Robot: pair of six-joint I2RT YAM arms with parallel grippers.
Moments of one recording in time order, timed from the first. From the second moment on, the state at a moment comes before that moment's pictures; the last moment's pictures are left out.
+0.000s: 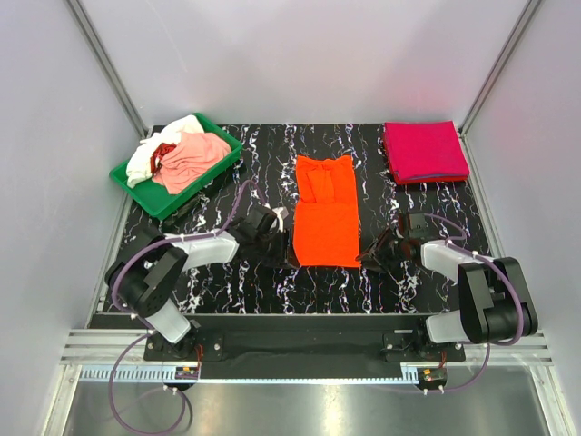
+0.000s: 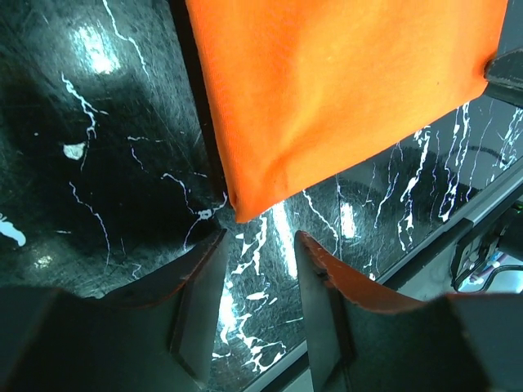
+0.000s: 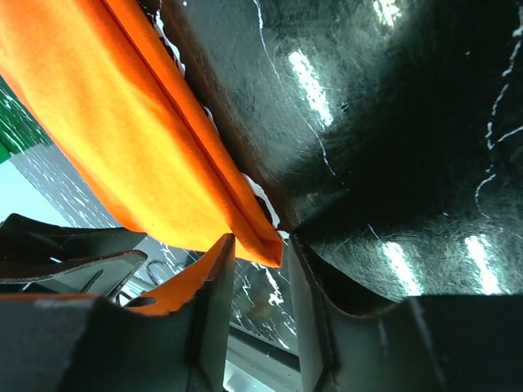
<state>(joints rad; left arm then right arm) -0.67 1.62 0.76 -0.08 0.35 -0.66 0.14 1.39 0.51 -0.18 -0.43 0.90</state>
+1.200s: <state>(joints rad) -0.63 1.60 0.69 0.02 0.41 -0.69 0.16 1.25 0.43 -0.17 -0.43 0.91</state>
